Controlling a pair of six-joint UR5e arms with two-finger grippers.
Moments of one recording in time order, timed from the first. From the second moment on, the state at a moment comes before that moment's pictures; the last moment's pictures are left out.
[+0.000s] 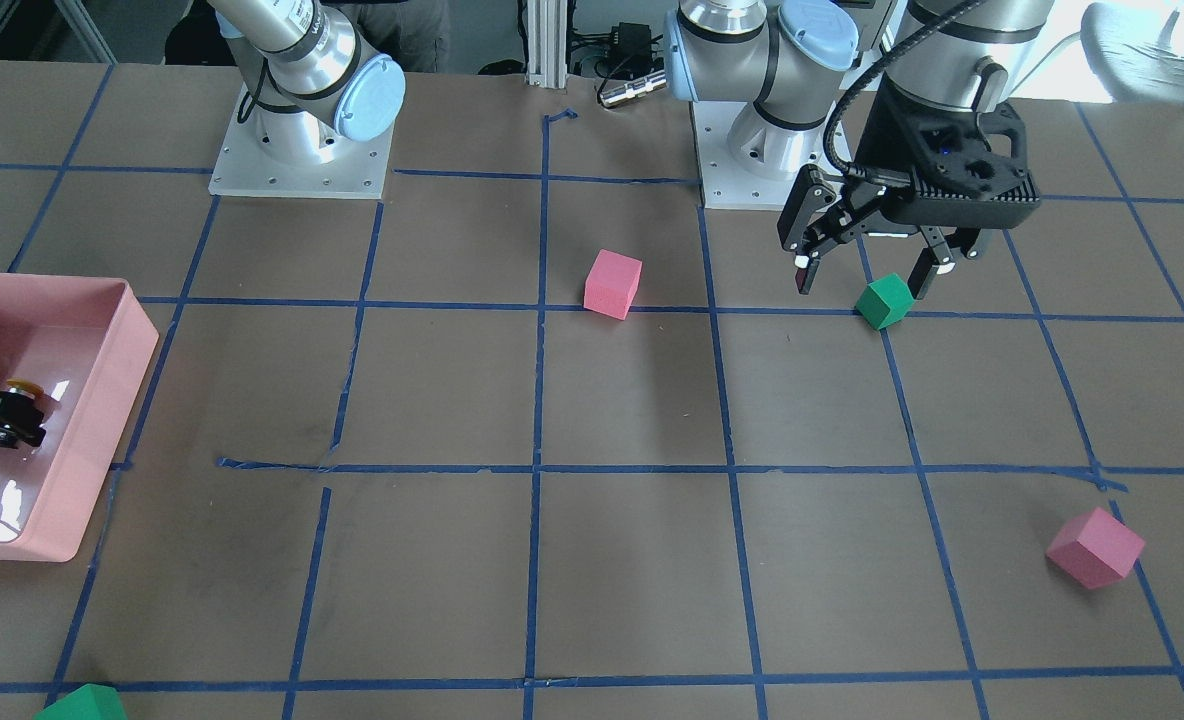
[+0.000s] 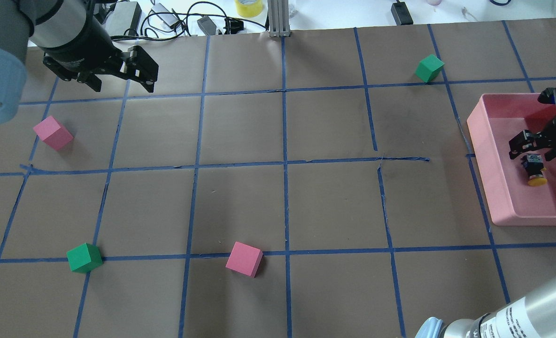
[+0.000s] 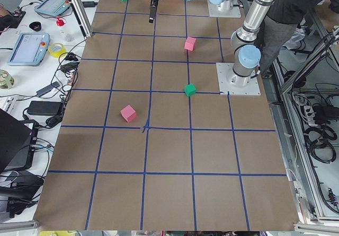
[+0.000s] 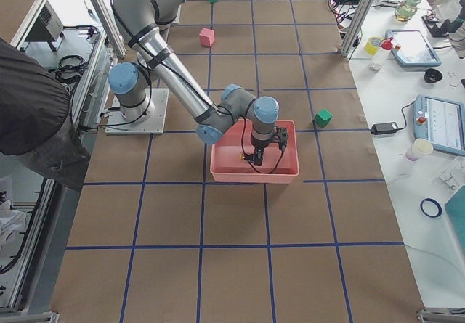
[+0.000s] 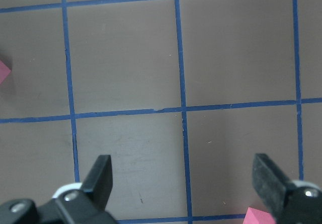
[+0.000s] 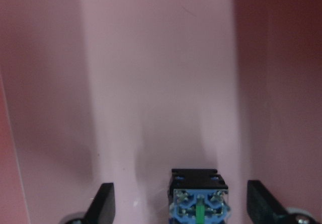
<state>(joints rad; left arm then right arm) -1.55 -1.54 -1.60 -1.35 1.59 0.08 0.91 -1.15 1.87 -2.29 -1.58 -0.55</state>
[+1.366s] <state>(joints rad) -1.55 -1.54 -1.60 -1.36 1.59 0.08 0.91 -1.15 1.89 -2.29 -1.62 -0.57</state>
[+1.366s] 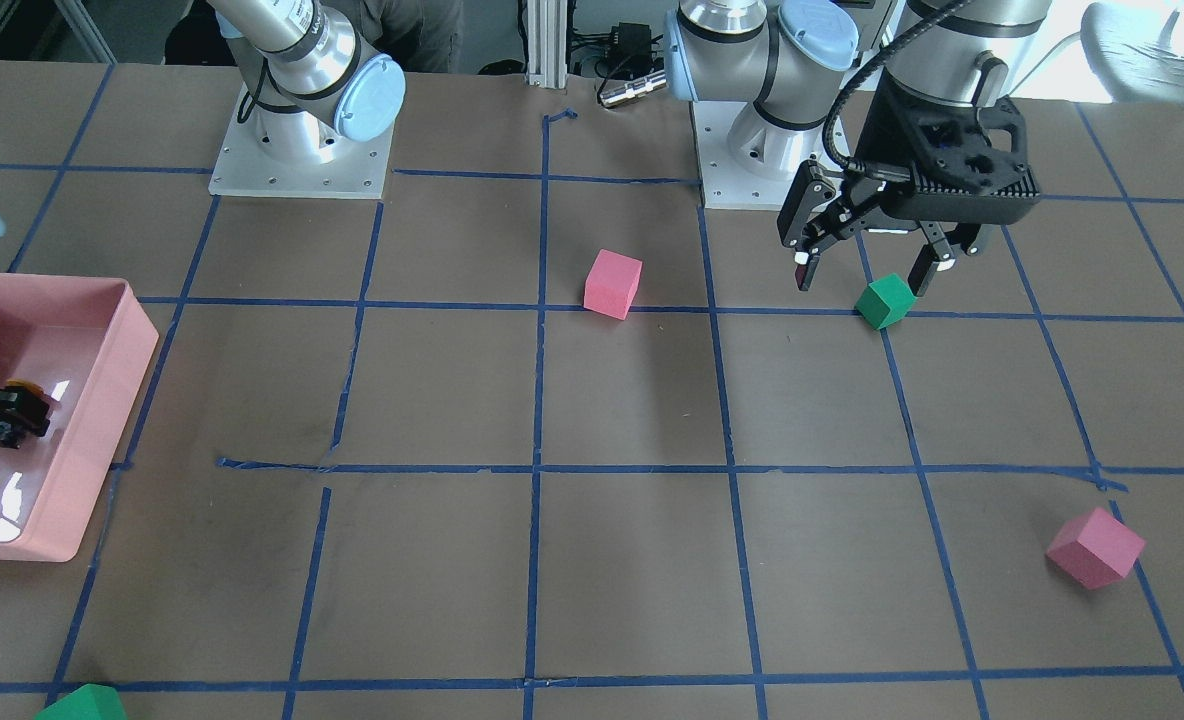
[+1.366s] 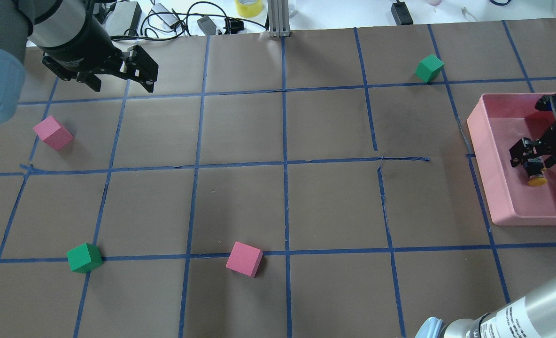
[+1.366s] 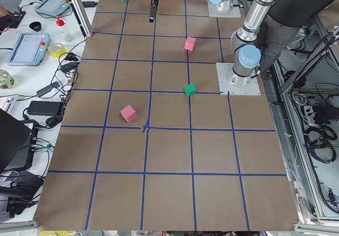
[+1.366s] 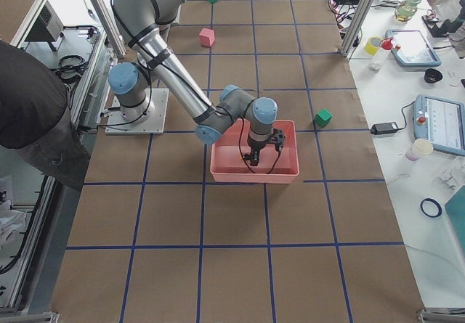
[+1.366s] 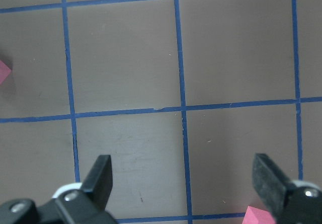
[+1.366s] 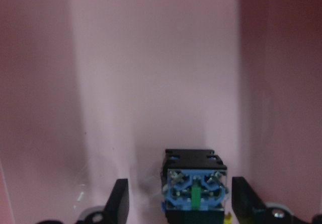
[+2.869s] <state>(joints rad) -1.55 -1.54 -1.59 -1.37 1.59 0.08 1.10 -1.33 1.57 -1.84 -1.54 -0.52</state>
